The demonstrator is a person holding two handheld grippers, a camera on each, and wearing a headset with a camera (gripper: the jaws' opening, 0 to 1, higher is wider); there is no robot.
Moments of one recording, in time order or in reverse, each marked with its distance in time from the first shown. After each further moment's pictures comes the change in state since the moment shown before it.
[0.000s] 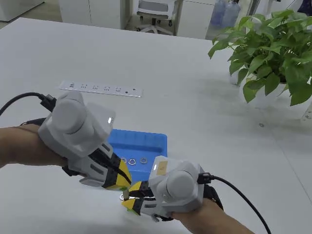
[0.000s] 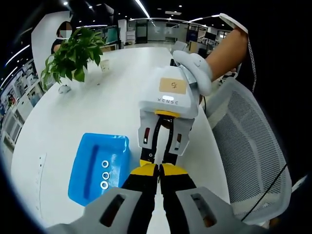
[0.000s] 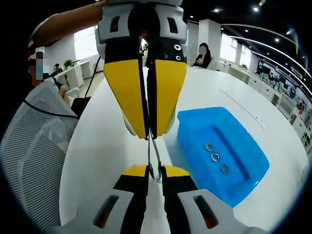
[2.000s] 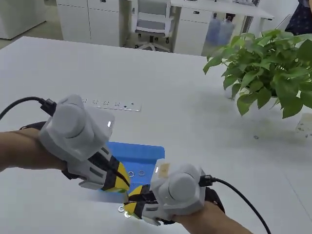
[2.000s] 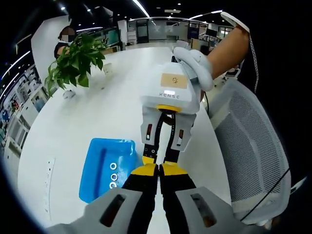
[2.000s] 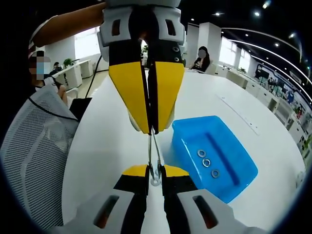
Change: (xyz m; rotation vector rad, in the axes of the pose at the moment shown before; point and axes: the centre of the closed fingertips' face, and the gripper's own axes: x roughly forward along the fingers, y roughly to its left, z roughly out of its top) left arm -0.013 0.005 0.011 0.034 0.016 0.048; right arm -0.015 -0.006 0.014 -0.024 -0.014 -0.026
